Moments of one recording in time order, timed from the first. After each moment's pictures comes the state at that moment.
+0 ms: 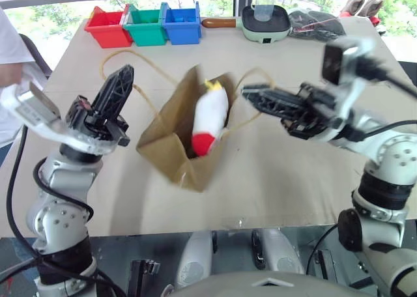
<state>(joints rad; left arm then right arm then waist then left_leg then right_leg) -0.17 0.54 0.42 -0.40 -1.18 0.39 -0.61 -0.65 -0.34 -0.27 -0.44 1.44 1.15 0.52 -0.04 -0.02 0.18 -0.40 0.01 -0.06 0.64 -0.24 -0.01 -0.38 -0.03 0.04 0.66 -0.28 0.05</state>
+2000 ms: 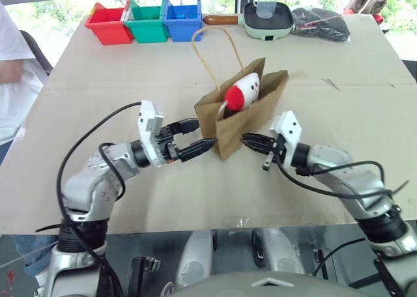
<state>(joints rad) -0.23 0.56 0.08 -0.27 -0.67 0.55 -0.88 -0.39 -0.50 0.35 -0.27 0.47 0.42 0.59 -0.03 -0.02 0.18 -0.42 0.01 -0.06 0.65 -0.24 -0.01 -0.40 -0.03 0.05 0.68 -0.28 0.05</state>
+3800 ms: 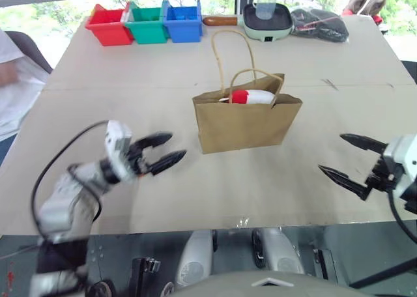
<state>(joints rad) 0.10 0.64 0.37 -0.27 -0.68 0.53 -1.00 0.29 -0.80 -0.47 -0.52 0.59 0.36 0.94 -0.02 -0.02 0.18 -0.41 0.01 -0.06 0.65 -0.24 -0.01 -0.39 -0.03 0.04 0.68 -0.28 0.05</state>
